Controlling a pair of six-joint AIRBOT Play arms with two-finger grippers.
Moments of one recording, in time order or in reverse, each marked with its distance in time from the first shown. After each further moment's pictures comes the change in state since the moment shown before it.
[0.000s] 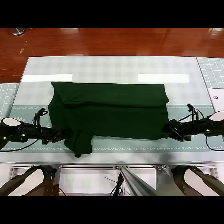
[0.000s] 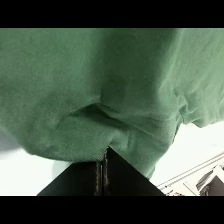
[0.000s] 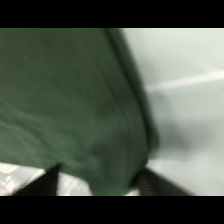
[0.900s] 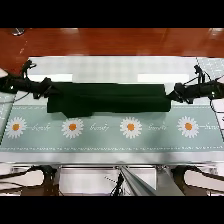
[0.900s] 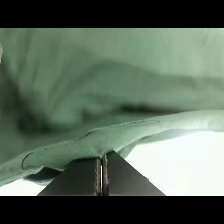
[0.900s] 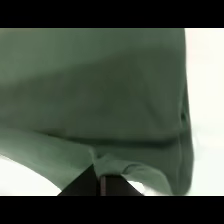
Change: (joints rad) left arm -0.112 -0.365 0.801 0.002 -0.062 -0.172; right arm 0.055 -0.311 0.578 0.145 0.020 -0.045
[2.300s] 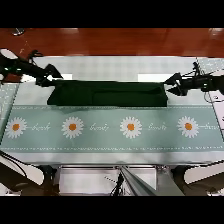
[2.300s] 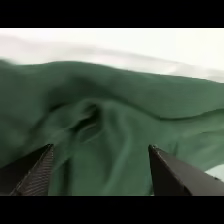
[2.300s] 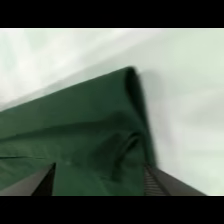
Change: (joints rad) left arm 0.022 -0.406 0.527 0.131 -0.141 -0.109; right arm -0.072 -0.337 0.249 0.165 -0.037 -0.040
